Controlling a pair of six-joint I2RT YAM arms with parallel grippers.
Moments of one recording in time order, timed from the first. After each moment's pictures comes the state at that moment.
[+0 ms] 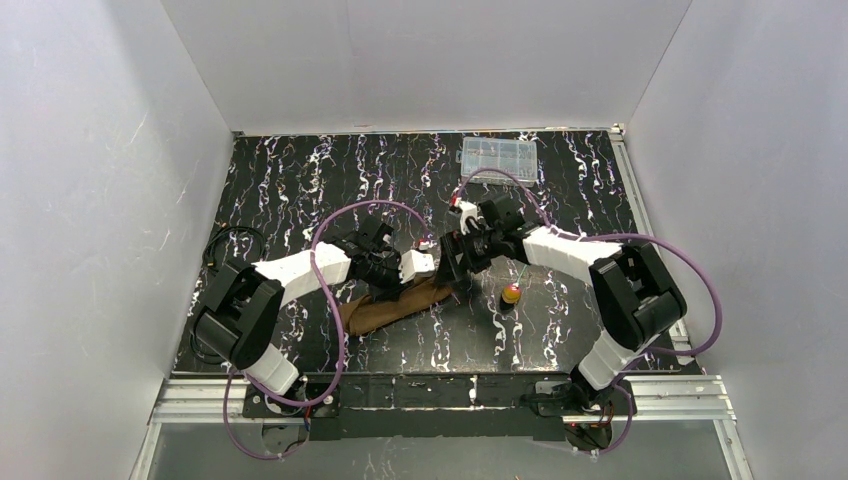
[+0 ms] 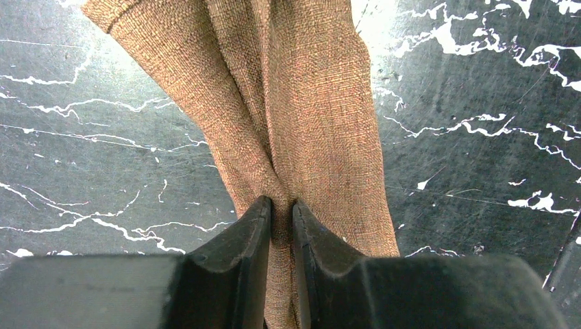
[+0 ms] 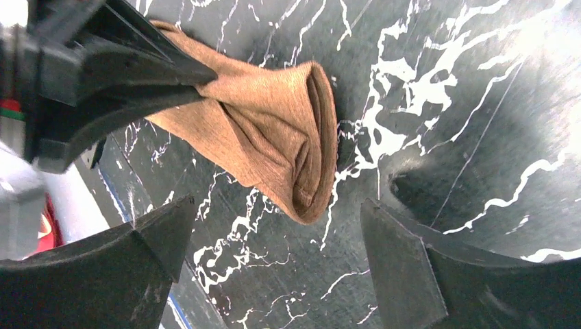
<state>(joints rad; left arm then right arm) -0.59 1.58 0.85 -0.45 0.43 0.72 0.58 1.66 0.98 -0.23 -0.63 0.19</state>
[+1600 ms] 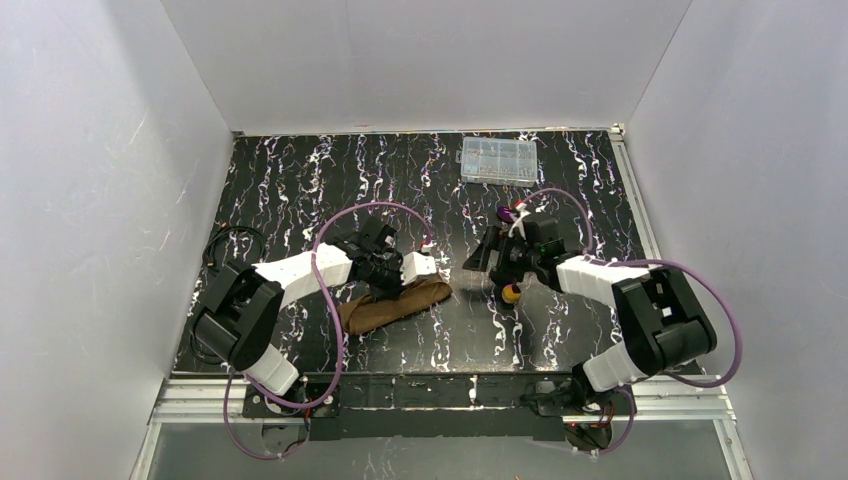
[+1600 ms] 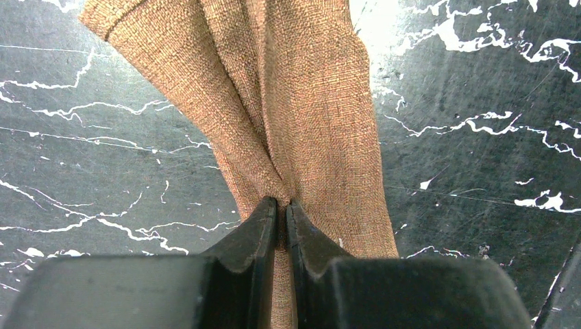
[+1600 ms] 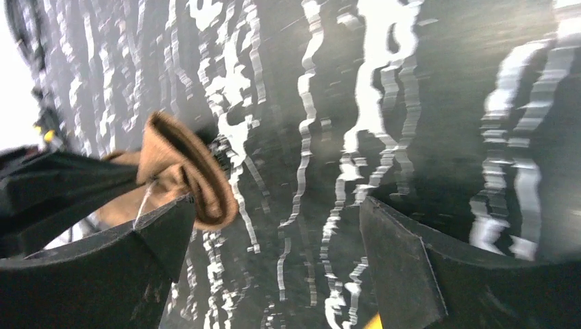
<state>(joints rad) -0.61 1.57 0.85 -0.45 0.40 0.73 0.37 1.47 0.60 0.12 -0.39 0.63</state>
